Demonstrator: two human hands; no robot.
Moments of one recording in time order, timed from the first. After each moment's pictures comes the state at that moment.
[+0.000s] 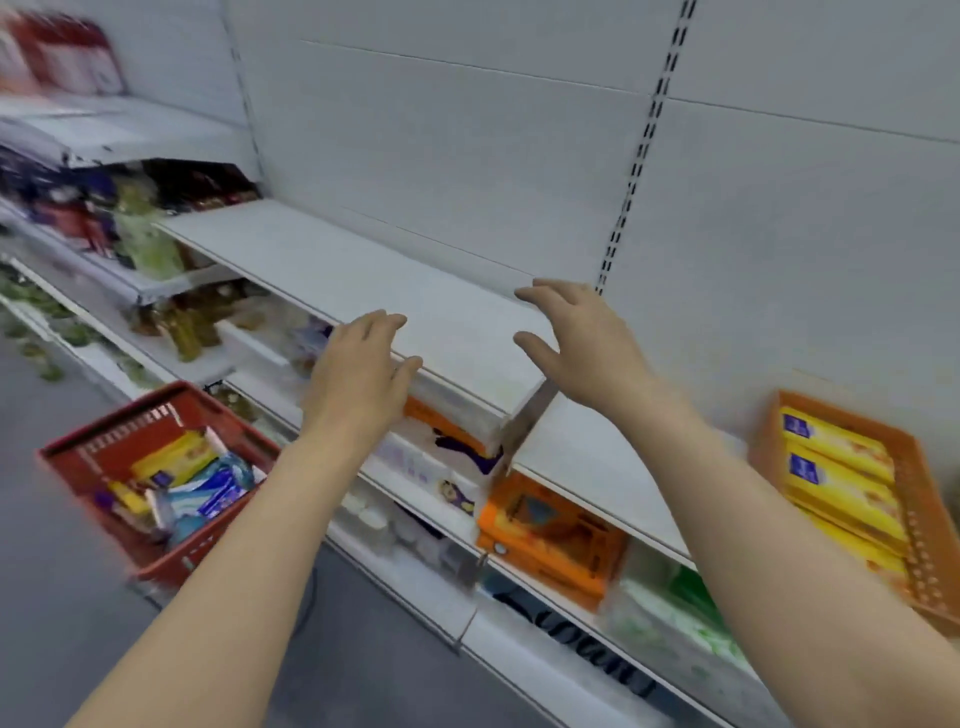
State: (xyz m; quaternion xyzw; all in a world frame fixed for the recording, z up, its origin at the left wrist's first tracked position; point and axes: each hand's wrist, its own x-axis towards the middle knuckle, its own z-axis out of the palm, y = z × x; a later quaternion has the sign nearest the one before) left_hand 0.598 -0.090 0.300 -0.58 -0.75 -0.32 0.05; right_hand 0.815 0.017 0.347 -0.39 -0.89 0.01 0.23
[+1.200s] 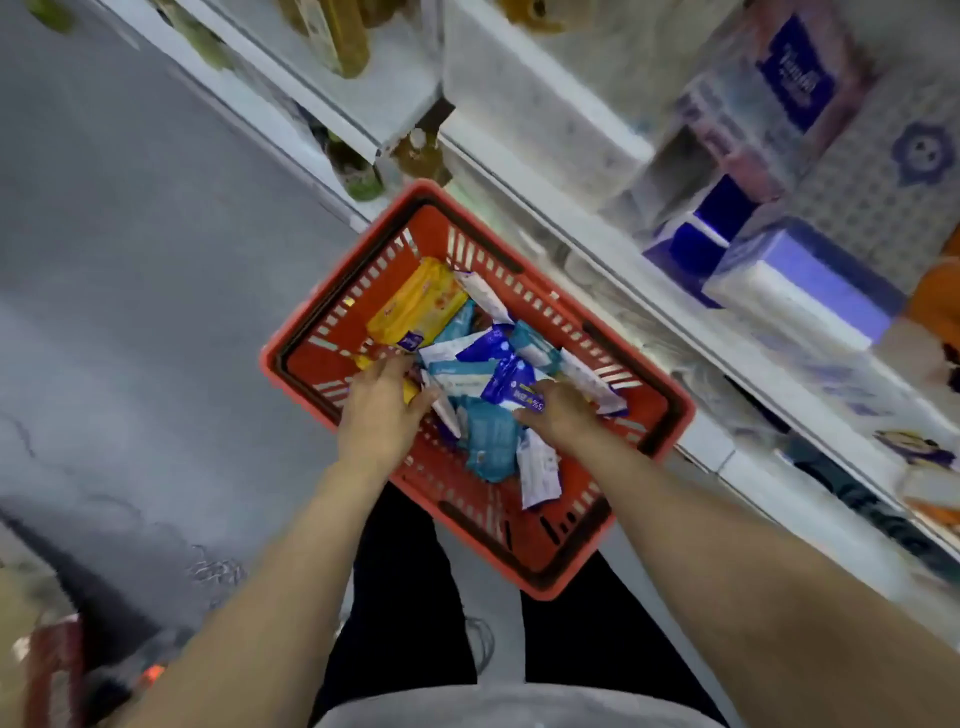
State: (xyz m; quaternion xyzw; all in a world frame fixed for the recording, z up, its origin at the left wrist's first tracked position) left_hand -0.013 -0.090 -0.068 -0.40 -0.84 -0.11 -0.35; right_hand 0.190 0.016 -0.132 -0.54 -0.68 0.44 -0.23
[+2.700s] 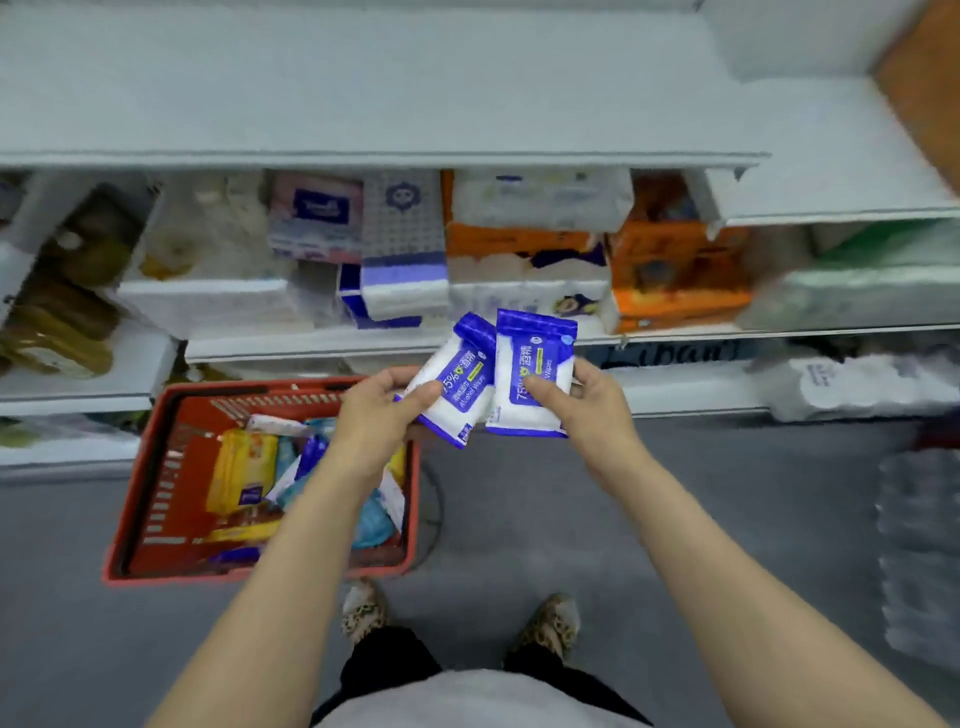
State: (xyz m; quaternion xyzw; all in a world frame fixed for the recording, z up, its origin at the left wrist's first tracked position) left_hand 0.240 -0.080 0.104 -0.42 -0.57 -0.33 -0.63; right_hand 0.457 -0.131 0.092 -0.62 -0.31 0.52 0.50
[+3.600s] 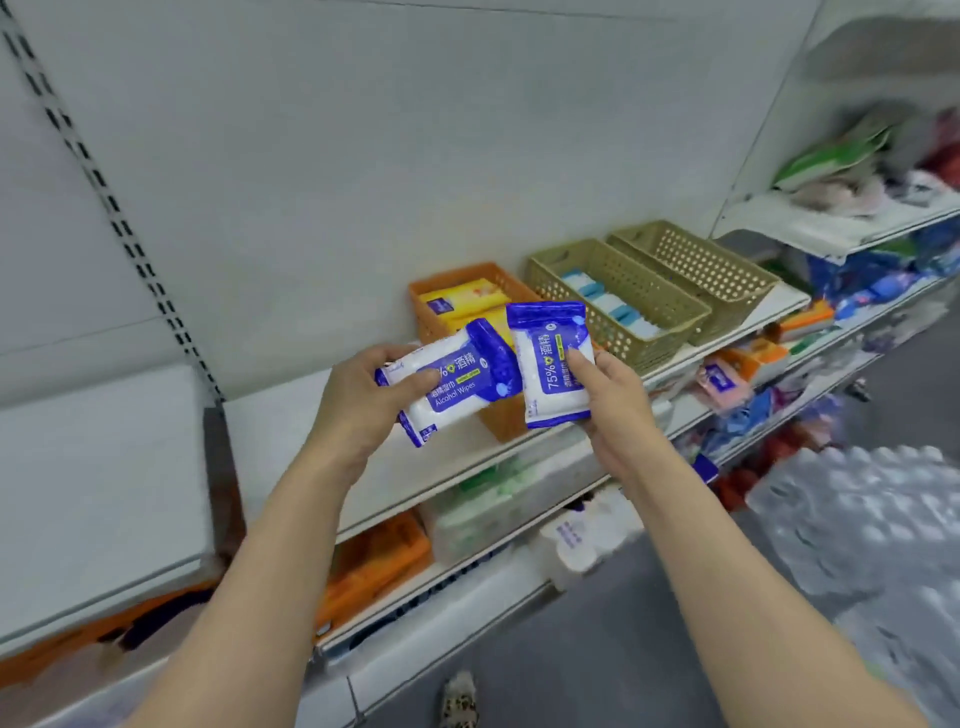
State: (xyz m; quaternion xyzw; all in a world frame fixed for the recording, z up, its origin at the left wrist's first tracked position) left_hand 0.822 0.065 0.261 -0.65 -0.33 -0.33 -0.60; right_hand 1.013 -0.082 0.250 -0.60 -0.19 0.28 0.72
